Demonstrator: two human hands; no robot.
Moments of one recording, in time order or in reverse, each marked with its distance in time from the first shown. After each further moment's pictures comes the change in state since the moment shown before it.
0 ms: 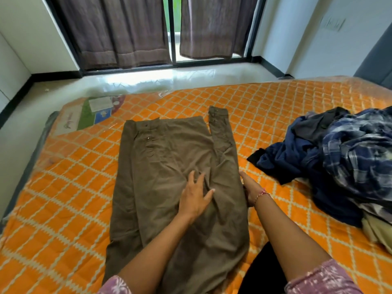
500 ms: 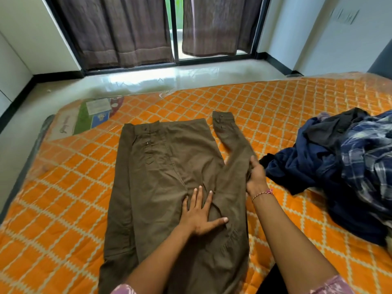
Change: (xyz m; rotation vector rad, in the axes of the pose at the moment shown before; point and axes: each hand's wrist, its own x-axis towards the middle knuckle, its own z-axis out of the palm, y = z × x) left_hand 0.019 -0.032 0.034 0.274 -0.360 0.006; right_hand 0.021 -0.045 0.027 0.607 -0.180 -0.280
